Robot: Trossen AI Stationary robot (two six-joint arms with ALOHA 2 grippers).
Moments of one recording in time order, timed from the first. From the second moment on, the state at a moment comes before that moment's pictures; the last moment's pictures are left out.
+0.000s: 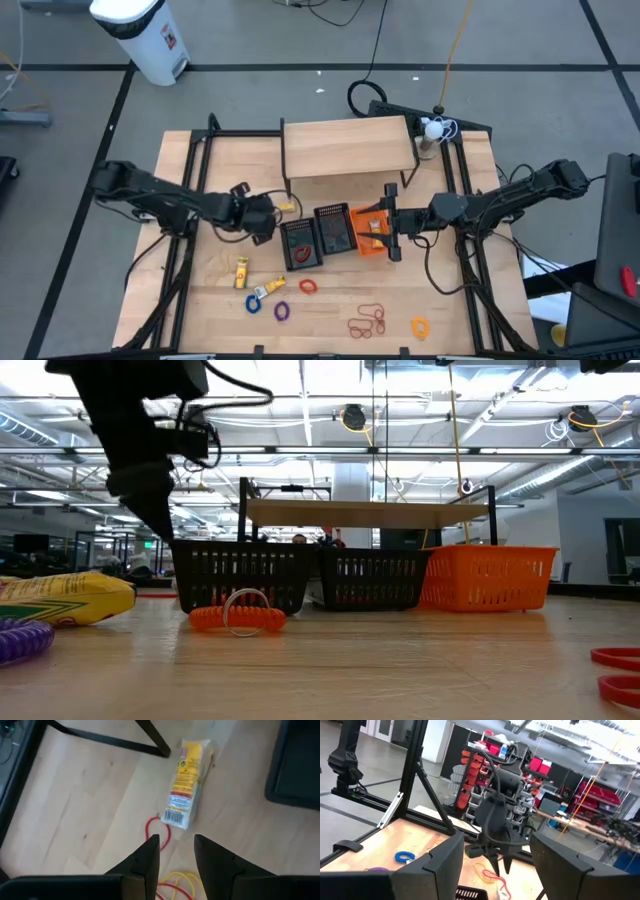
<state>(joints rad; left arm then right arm) -0.14 1.39 0.83 -0.82 -0.48 -0.48 0.25 1.09 0.62 0.55 0.16 -0.34</state>
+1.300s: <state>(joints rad) 0.15 1.42 0.76 -0.56 -0.04 -0.26 0.25 1.09 0.62 0.48 0.16 -0.19</state>
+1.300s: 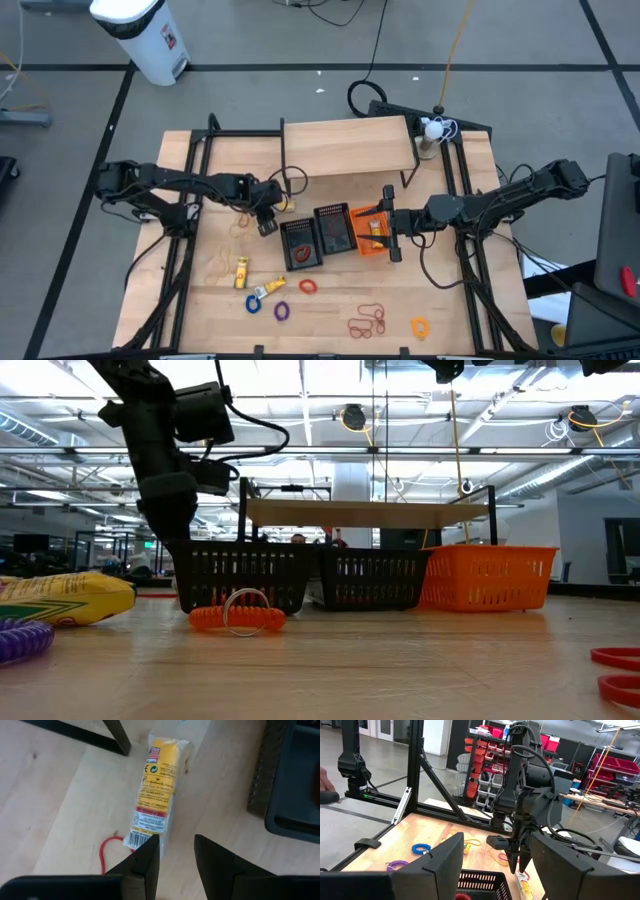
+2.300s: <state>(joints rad) 0.14 1.42 0.61 -0.32 -0.11 -0.16 0.25 1.09 0.62 0.48 0.16 -0.19</state>
